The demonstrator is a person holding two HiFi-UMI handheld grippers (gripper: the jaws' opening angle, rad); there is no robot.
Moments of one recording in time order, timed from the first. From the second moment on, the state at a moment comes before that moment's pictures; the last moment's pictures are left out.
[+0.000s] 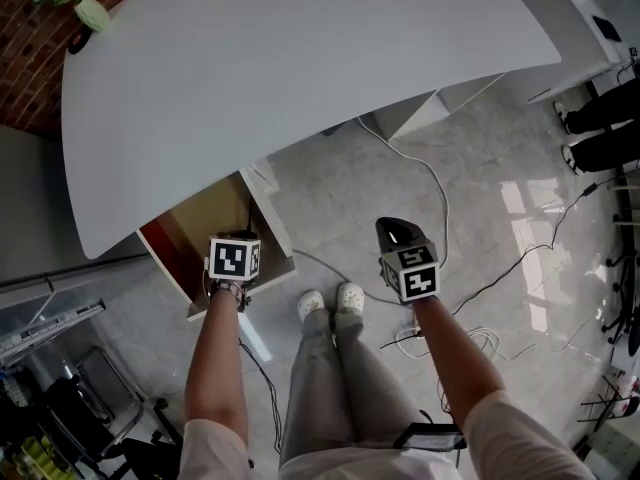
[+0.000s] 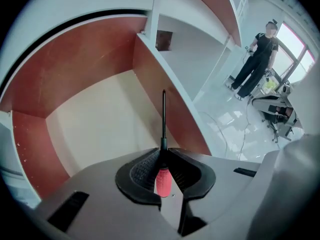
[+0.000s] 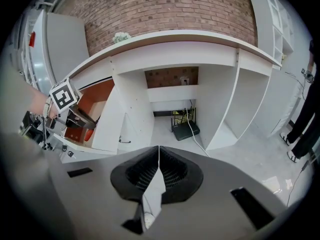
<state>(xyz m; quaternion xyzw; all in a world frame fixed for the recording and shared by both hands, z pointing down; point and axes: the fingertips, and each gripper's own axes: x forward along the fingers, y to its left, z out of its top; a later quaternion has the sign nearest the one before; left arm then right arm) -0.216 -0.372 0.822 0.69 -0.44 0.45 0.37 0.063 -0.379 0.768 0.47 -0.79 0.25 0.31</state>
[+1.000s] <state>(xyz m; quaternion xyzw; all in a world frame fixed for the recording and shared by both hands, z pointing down) -0.204 -0.338 0.664 0.69 -0.48 0.39 0.37 0.067 -0.358 0.622 0.41 -0.83 0.24 0.30</state>
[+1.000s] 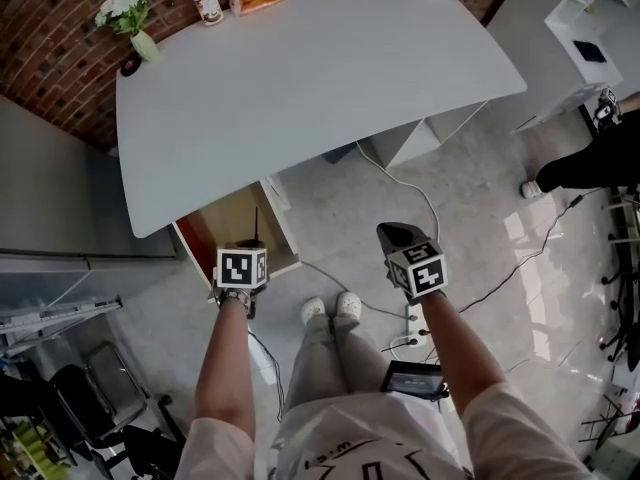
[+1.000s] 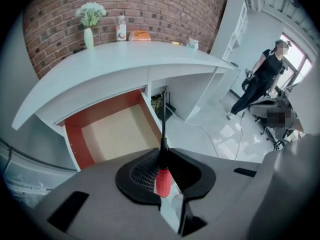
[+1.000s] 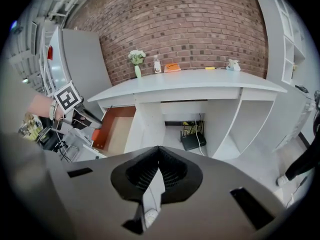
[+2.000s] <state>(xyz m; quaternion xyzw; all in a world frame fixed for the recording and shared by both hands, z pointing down) -0.210 -0.334 0.498 0.74 -0.54 0.28 0.28 0.067 -0.355 0.442 0.45 -0.86 0.08 0.24</state>
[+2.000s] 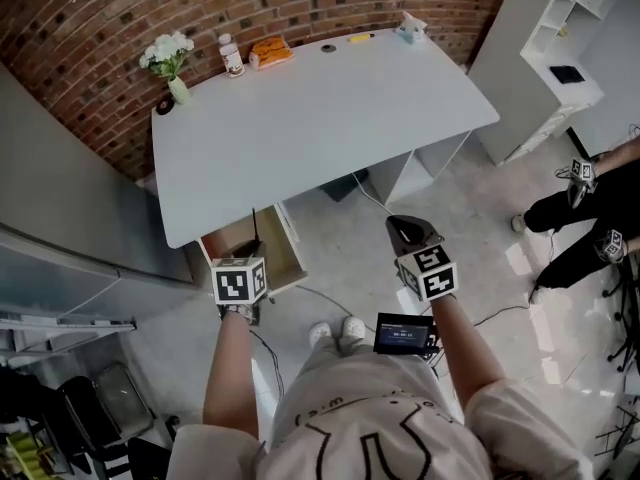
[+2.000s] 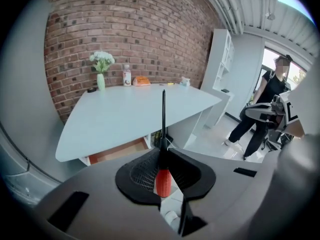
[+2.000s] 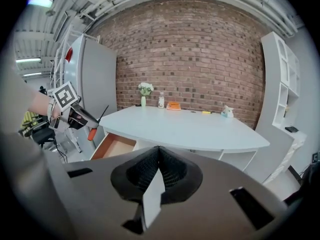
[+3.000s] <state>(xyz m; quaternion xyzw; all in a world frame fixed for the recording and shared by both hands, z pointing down) -0.193 -0.340 0.332 0.80 -0.58 0.12 0.08 0.053 -0.347 0.301 0.50 -0.86 -0.07 0.11</state>
